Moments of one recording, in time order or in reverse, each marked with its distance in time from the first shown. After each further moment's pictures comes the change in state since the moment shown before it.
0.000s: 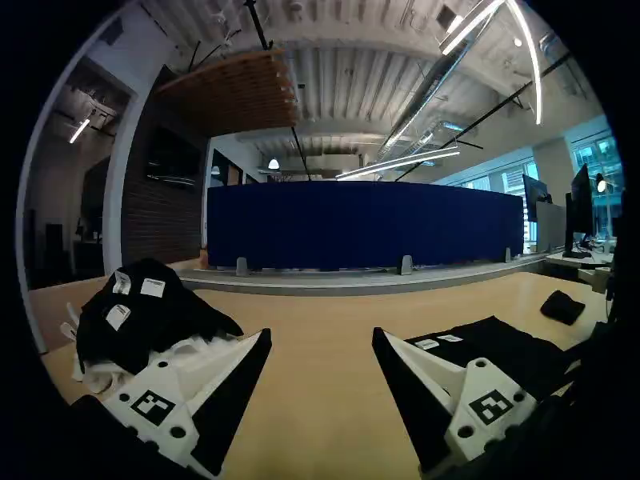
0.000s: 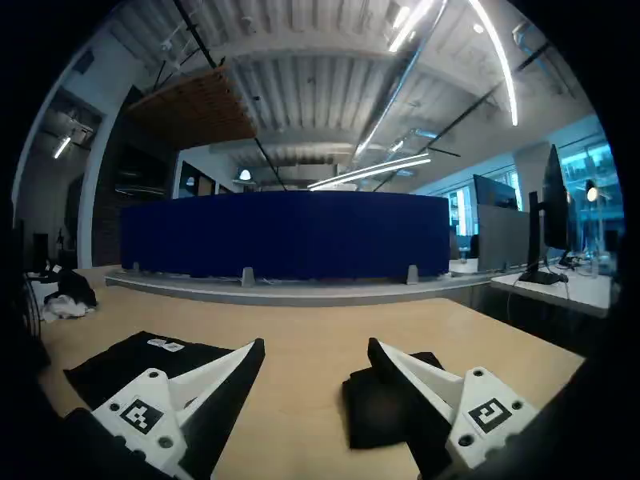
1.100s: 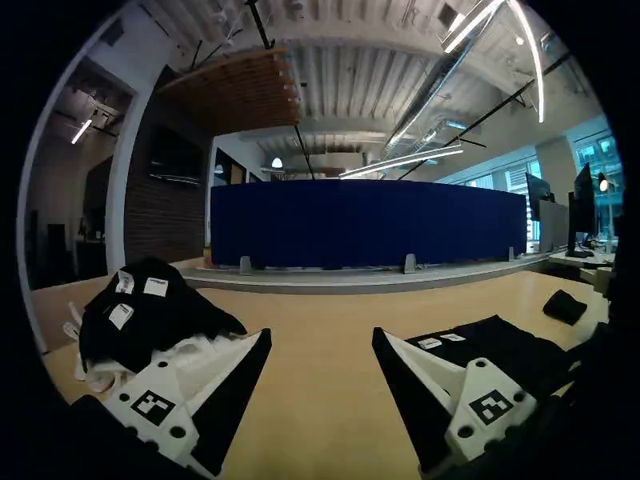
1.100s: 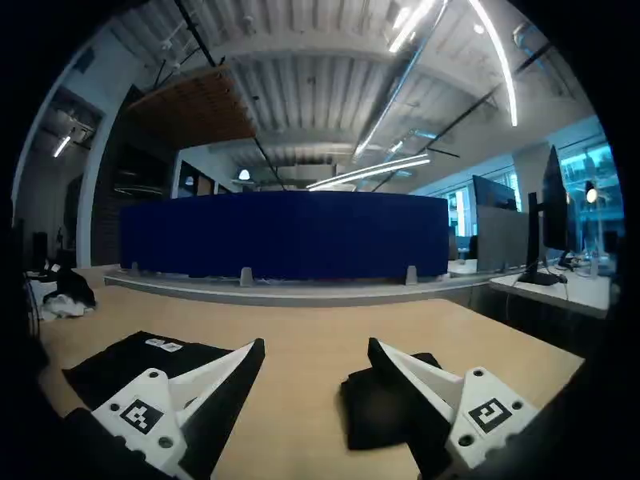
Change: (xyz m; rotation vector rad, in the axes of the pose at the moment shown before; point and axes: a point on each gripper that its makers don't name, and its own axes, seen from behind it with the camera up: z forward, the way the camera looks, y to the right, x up) left arm 0.002 -0.001 -0.002 0.017 -0.009 0.001; right arm 0.003 0.003 0.001 -0.017 -0.012 0.000
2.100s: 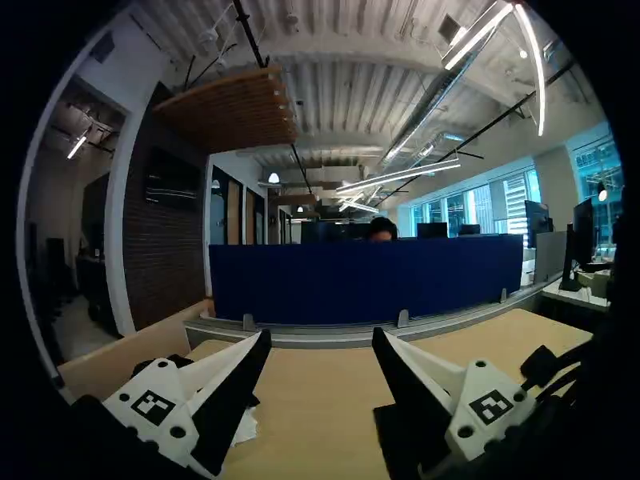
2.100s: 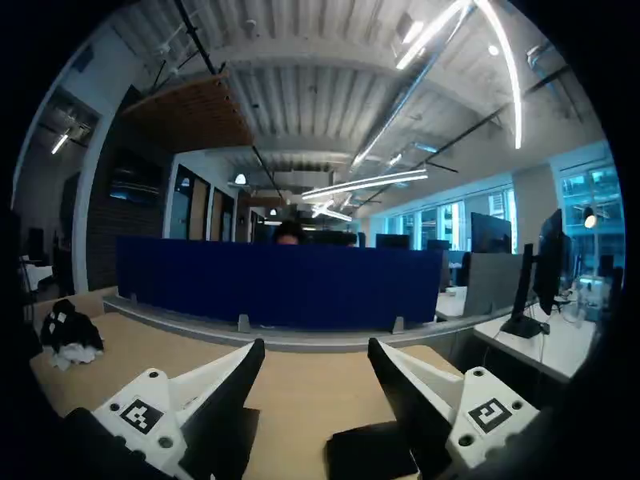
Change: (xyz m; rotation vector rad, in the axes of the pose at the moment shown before) left arm 0.203 0.001 -0.010 -0.018 0.032 0.018; right arm 0.191 -0.005 -0.014 -0.006 0.010 -0.049
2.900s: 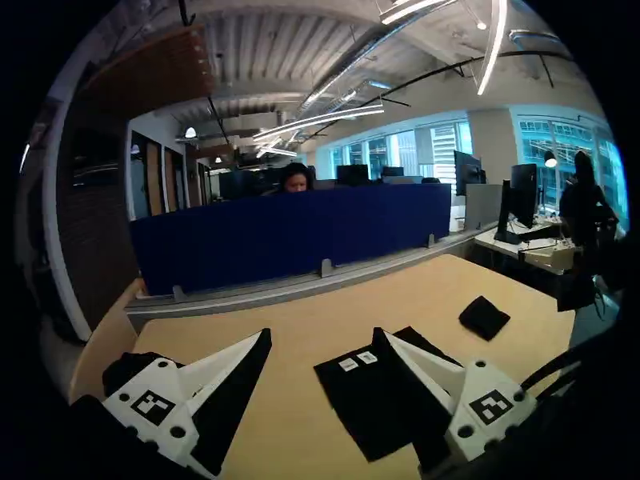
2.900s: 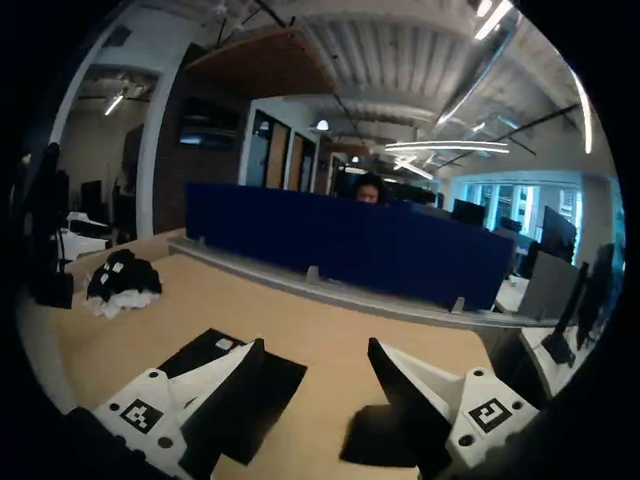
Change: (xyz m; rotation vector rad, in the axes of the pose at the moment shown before) left arm -0.015 0.074 -0.014 -0.377 -0.262 0.089; right arm -0.018 -0.051 -0.014 0.379 -0.276 -0.145
